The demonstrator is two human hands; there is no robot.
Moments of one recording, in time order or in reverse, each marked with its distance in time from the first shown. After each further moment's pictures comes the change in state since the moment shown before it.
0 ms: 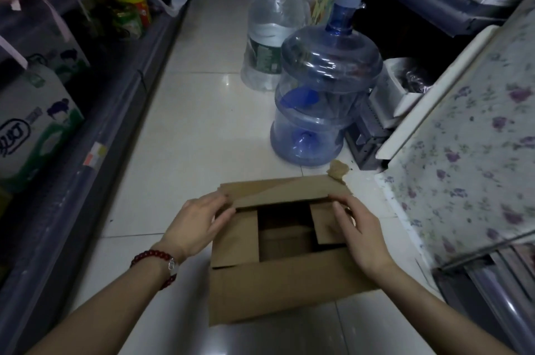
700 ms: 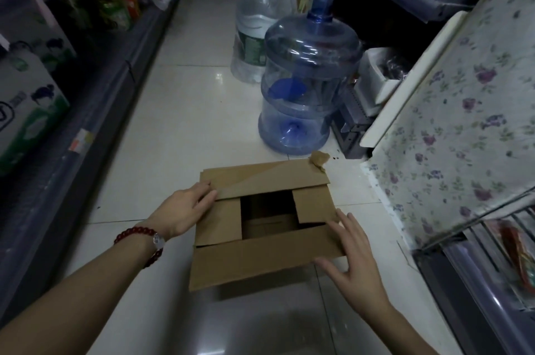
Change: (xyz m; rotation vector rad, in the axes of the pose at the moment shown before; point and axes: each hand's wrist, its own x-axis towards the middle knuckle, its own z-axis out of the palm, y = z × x) left_hand -0.011 0.032 -0.004 -0.102 -0.208 -0.271; right_hand -0.089 0.060 -0.009 -0.255 -0.051 -0.106
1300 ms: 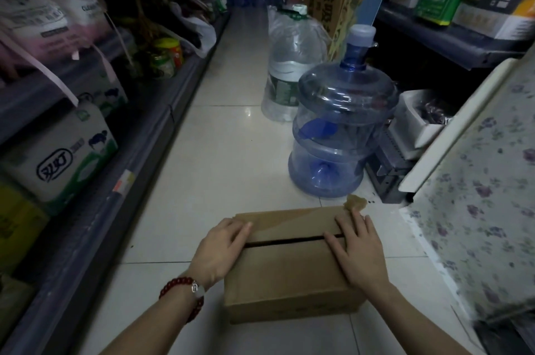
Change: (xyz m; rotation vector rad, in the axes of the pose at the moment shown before) left_hand 0.020 -0.002 0.001 -0.185 0.186 -0.027; right_hand 0.134 -0.020 0.034 -0.310 -0.028 0.165
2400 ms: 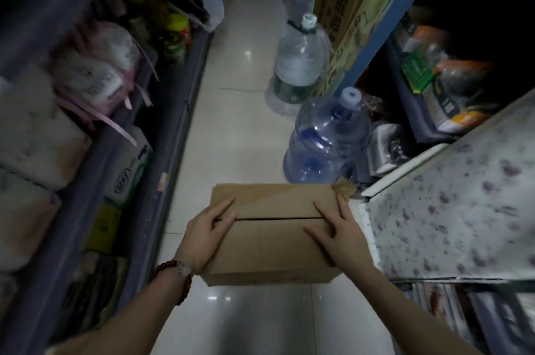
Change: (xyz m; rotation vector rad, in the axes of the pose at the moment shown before) left_hand -0.064 0.155 -0.243 -0.353 -0.026 -0.238; right_hand -0.009 -0.156 -0.281 0.178 -0.293 0.047
